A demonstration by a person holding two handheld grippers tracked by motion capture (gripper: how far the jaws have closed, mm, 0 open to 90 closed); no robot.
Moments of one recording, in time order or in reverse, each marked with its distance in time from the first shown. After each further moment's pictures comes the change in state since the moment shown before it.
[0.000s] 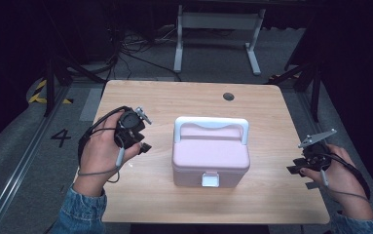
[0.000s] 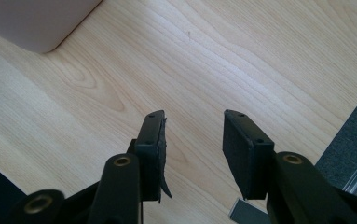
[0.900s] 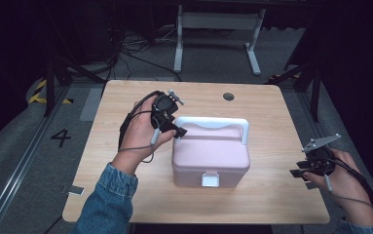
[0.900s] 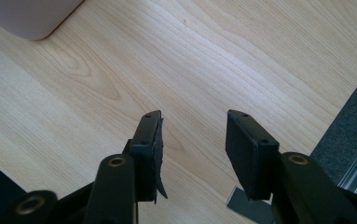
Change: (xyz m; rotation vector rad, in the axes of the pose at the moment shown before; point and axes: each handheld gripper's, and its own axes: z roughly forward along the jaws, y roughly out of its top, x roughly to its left) left arm 0.001 0.073 0.049 -0.117 -0.057 -0.014; right arm 0.001 -0.013 -0.001 -0.006 -0.019 0.001
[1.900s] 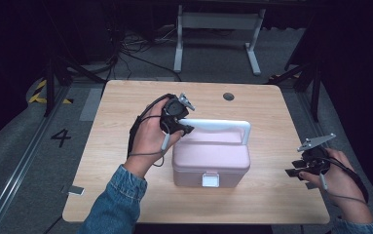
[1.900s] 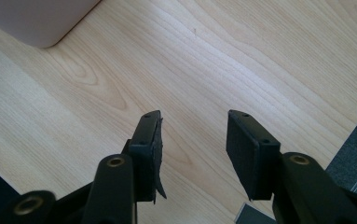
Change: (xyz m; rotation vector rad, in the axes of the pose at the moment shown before) left arm -0.021 0.006 -0.001 -0.073 0.034 0.137; right arm 0.002 0.005 0.009 -0.018 0.029 -0.014
